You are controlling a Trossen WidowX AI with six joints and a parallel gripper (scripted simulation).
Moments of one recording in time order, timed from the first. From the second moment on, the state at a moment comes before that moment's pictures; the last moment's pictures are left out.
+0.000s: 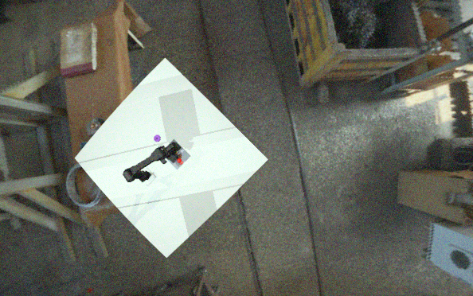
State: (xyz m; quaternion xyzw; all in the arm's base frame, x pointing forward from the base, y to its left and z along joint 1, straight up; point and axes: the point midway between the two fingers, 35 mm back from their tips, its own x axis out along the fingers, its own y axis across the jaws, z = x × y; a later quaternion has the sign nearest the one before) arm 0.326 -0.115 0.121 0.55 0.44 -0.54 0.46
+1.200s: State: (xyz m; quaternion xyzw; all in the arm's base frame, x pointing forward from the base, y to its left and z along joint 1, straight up) arm 0.330 -0.117 0.101 0.58 0.40 -0.56 0.43
